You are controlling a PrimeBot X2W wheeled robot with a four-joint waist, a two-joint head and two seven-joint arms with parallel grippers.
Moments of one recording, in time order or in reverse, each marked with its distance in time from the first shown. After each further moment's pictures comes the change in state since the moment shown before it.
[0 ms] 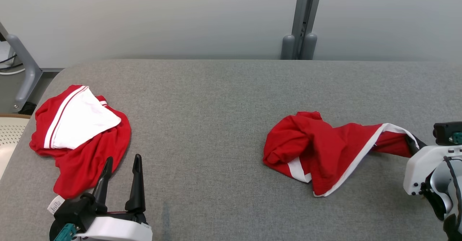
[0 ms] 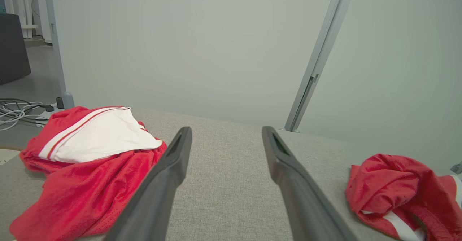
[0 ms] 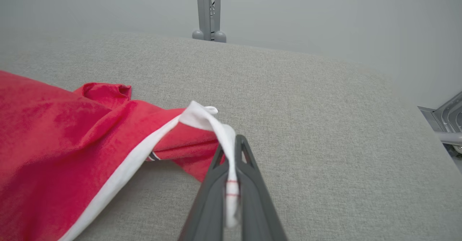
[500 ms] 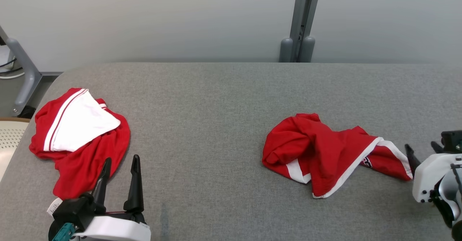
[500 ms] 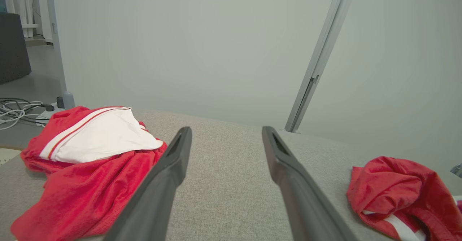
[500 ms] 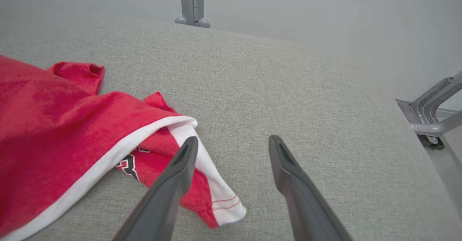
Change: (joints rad) left arm -0.008 0.000 0.007 0.021 -0.004 -0.004 0.000; right arm 0.021 -0.008 -0.032 0.051 -0.062 0.000 -0.003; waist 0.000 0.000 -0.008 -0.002
